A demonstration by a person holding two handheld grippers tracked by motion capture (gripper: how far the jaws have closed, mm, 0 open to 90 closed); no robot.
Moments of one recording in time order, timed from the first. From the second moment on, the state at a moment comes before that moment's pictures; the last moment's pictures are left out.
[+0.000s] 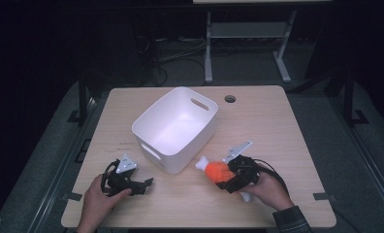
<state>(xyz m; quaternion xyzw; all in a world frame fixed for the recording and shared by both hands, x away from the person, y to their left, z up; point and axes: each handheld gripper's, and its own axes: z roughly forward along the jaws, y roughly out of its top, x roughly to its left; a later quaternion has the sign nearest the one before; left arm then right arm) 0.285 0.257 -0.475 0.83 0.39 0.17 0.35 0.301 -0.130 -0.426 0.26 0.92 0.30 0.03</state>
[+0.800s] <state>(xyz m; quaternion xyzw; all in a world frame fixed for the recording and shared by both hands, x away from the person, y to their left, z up) 0.285 0.257 -0.475 0.83 0.39 0.17 0.35 0.306 -0.139 -0.380 0.23 0.91 0.33 0.04</state>
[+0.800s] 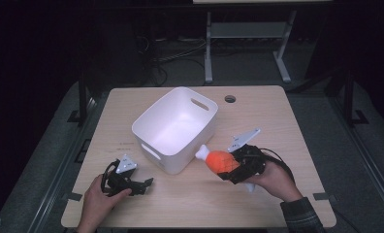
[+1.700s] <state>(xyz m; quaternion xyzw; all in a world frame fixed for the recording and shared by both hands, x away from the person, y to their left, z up) 0.285 0.257 -0.475 0.83 0.39 0.17 0.35 0.312 -0.139 -0.333 0.20 0.91 0.36 0.05</state>
